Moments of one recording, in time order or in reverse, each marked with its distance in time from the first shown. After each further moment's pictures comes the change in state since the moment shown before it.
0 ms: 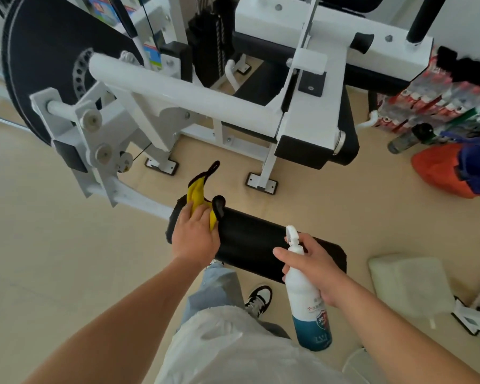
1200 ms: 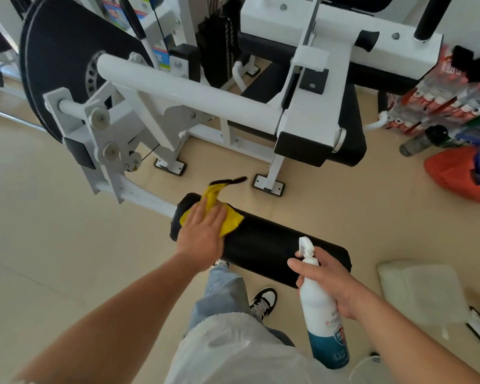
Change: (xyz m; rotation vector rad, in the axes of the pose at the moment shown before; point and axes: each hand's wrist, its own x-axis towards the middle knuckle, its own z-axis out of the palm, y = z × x) left_hand -0.008 -0.002 0.011 0.165 -0.047 0.166; right_hand -0.008 0.019 -0.026 0.044 -0.067 0.061
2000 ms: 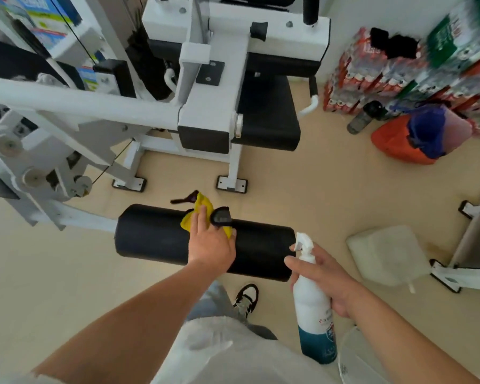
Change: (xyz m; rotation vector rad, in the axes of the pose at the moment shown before) left_hand 0.022 0.154 -0.001 0.110 -0.176 -0.037; right_hand -0.047 0.054 -0.080 0.216 0.092 -0.085
